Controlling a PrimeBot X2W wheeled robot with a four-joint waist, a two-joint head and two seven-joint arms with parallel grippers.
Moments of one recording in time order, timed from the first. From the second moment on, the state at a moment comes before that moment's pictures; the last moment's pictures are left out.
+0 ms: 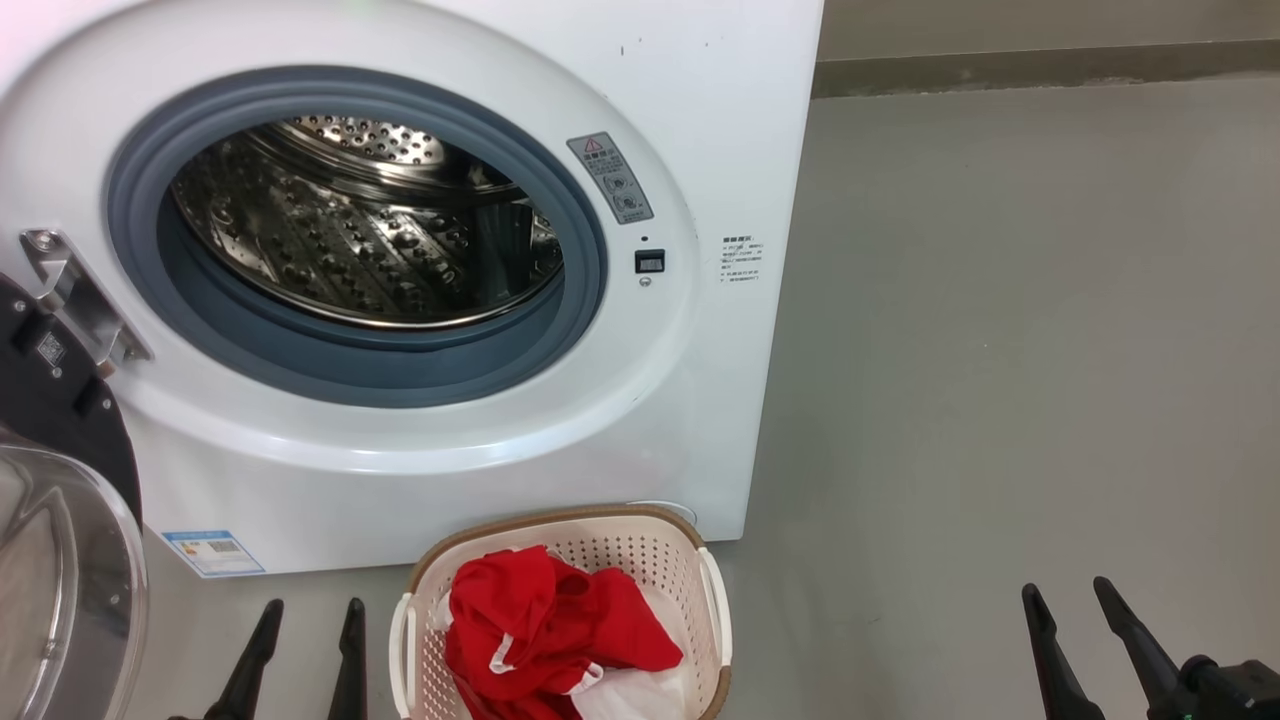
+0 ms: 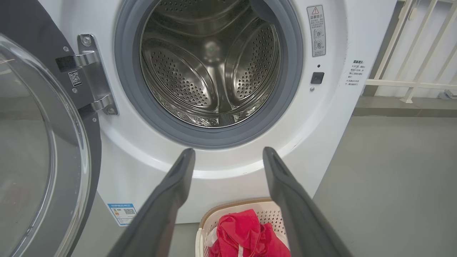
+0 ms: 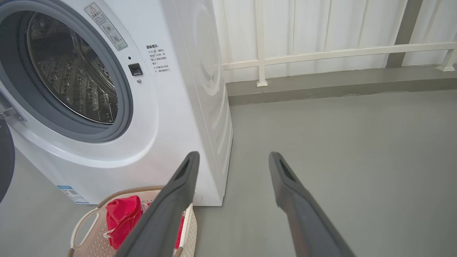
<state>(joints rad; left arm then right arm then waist) 0.07 0.04 0.08 0.18 -0.14 -0.12 -0.26 0.17 -0.13 -0.03 0.18 0.37 0.12 -0.26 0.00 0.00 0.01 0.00</state>
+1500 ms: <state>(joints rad) 0.08 0.04 0.07 0.17 -0.14 -0.11 -0.26 0.18 -0.12 -0.05 0.18 0.37 0.12 -0.26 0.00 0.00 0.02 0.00</state>
